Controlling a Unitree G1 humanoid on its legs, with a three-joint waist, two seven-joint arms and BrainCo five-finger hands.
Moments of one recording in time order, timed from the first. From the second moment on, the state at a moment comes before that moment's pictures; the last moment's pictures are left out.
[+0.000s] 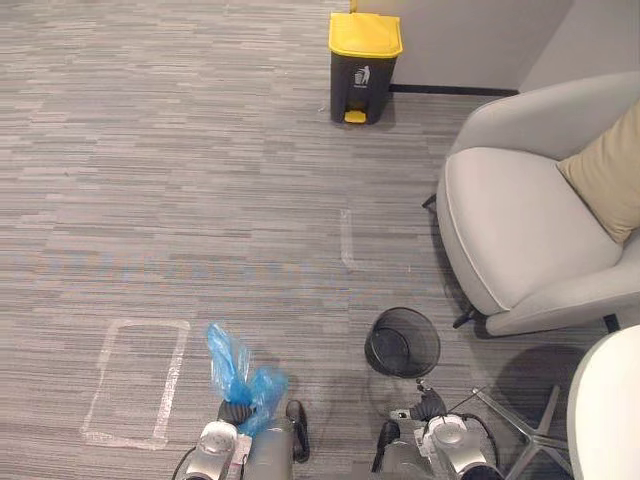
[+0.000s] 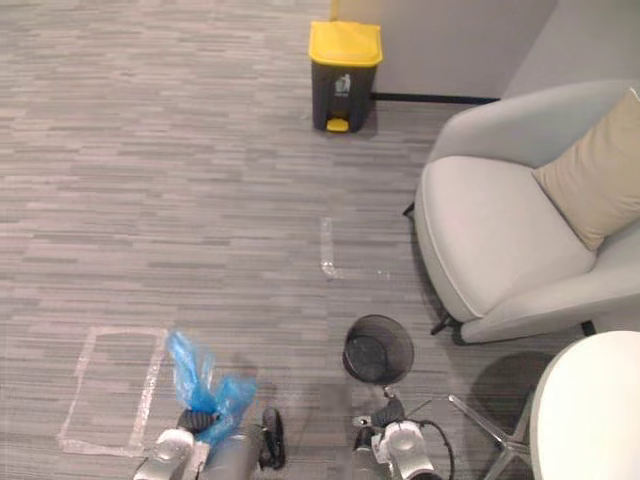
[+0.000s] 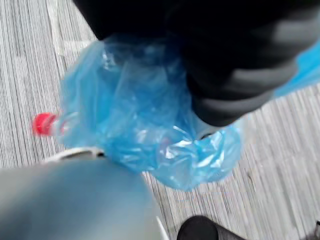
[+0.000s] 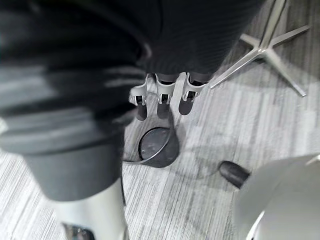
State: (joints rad) left arm 0.00 0.17 -0.04 0.94 0.15 -0.05 0.09; right arm -0.07 -0.11 0.01 0.96 -0.24 -0.02 -0.13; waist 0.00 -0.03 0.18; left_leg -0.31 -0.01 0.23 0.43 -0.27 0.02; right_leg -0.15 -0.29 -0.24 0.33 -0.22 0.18
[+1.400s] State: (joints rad) left arm -0.03 0.15 -0.02 0.98 0.14 -0.04 0.10; right arm -0.11 -0.09 0.02 0.99 -0.24 -0.01 -0.13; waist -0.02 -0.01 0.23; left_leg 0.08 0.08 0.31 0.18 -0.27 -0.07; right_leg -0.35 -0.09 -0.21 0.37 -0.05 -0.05
